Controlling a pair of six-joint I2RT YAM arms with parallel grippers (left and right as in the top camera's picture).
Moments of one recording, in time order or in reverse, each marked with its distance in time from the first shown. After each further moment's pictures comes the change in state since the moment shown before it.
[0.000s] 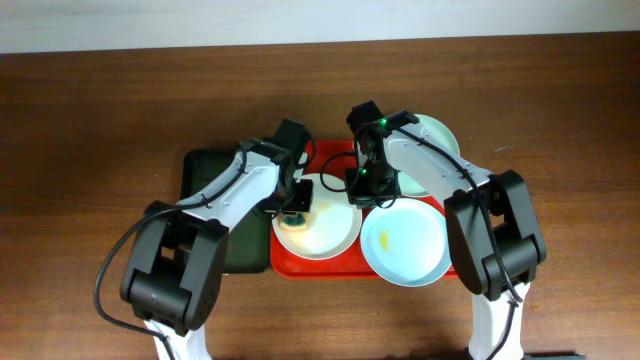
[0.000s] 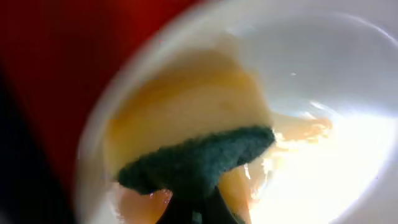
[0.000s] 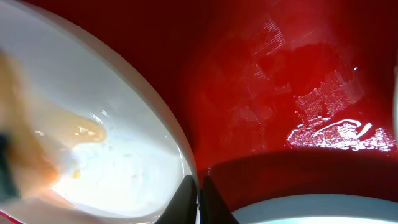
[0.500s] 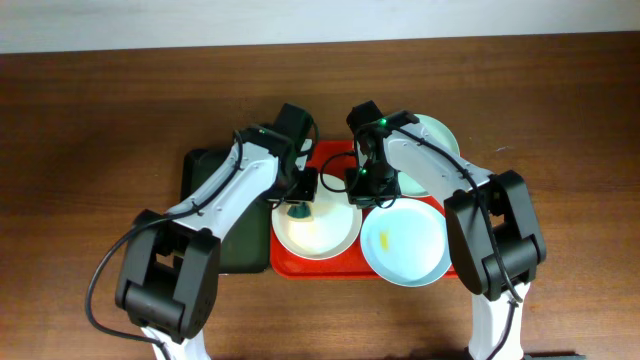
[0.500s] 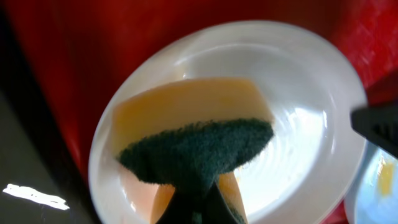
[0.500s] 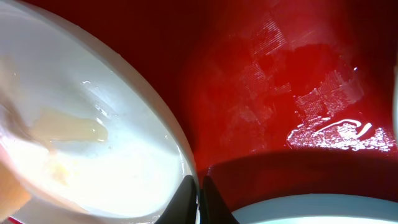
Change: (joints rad) left arm -0.007 -0.039 0.092 -0.065 -0.023 -0.005; right arm 0.000 0.000 0.000 0.000 0.000 0.000
